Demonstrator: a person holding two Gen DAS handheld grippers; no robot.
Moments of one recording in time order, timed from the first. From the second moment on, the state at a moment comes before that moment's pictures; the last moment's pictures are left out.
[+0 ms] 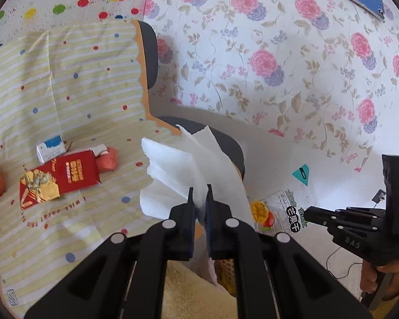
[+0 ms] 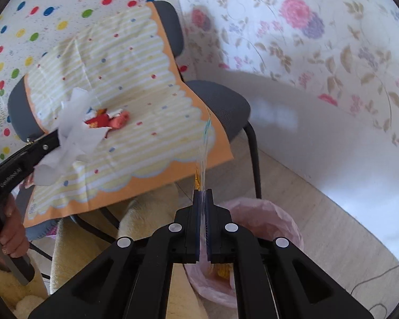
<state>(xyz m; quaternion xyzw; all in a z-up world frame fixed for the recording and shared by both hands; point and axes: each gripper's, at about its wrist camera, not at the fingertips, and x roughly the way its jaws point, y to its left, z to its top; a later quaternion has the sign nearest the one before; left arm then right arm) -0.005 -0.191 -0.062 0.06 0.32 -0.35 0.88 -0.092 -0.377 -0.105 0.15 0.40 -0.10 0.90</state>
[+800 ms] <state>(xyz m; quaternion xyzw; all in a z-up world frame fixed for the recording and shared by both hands) -0.027 -0.241 -0.104 0.12 0.34 -0.44 0.82 -0.106 -0.415 -0.112 0.18 0.37 -0.17 0.90</state>
